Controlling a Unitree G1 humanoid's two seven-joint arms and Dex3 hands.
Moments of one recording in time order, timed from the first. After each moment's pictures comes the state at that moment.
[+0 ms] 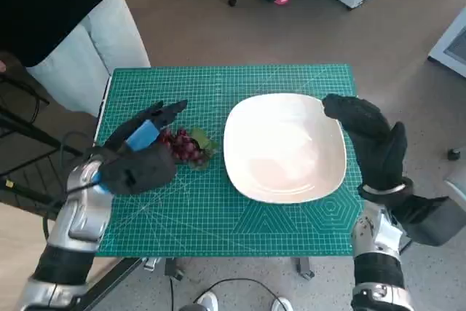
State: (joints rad) left arm -0.53 0.50 -0.16 0.24 0.50 0.21 -0.36; right arm -0.64 -0.14 -0.28 0.86 0.43 -0.82 0.80
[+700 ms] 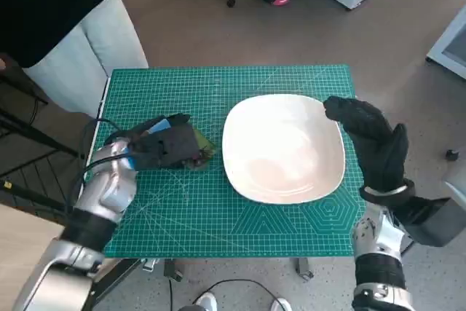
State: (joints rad) left arm -0.77 0.44 -0.34 0.64 0.55 0.35 -0.41; right arm -0.65 -0.15 -0.30 0.88 0.44 -0.82 0.82
